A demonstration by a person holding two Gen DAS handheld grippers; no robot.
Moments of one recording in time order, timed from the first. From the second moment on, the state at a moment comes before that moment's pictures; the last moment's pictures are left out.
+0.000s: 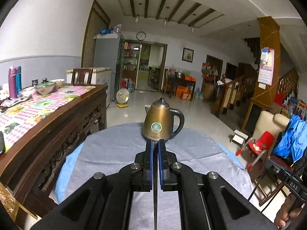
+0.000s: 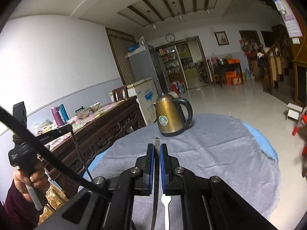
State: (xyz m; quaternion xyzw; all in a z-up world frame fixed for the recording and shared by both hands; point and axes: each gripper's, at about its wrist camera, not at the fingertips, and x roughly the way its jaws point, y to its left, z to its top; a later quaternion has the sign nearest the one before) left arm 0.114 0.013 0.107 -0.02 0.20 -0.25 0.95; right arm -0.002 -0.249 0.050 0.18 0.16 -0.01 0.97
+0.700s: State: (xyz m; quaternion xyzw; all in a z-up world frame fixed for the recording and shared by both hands) left arm 0.029 0.011 0.178 -0.05 0.11 -0.31 0.94; right arm -0.064 -0.225 0.106 0.16 0.07 0.00 0.98
